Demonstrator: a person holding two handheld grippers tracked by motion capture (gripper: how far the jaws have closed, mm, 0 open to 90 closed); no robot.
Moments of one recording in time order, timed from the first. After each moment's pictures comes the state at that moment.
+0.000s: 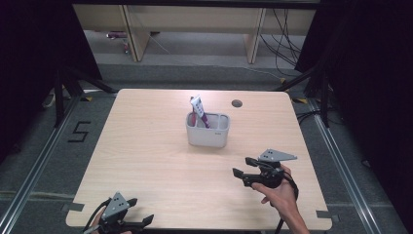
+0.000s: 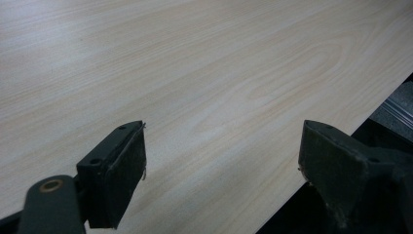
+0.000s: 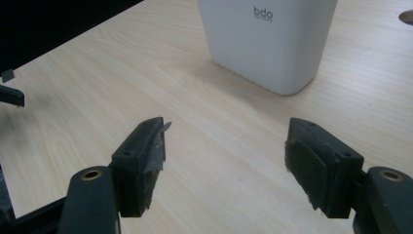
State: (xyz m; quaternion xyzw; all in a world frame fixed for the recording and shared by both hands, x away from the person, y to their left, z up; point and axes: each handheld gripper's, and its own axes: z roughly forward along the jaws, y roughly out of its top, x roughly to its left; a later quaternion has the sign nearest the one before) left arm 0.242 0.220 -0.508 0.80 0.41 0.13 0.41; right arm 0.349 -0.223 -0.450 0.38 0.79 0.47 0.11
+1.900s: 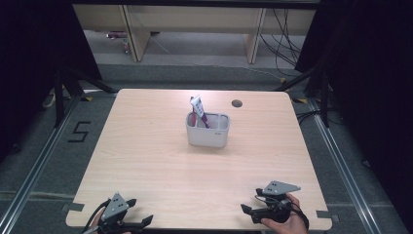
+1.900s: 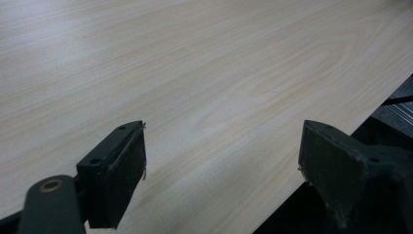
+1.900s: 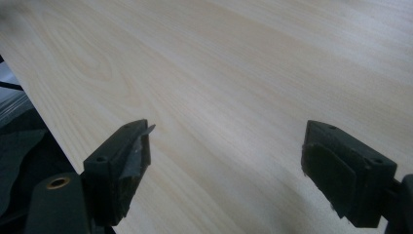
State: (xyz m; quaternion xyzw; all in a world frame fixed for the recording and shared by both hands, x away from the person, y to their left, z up) left arm 0.241 0.221 -0.508 0.80 0.41 0.13 0.41; right arm 0.282 -0.243 -0.491 0.40 0.83 0.39 0.08
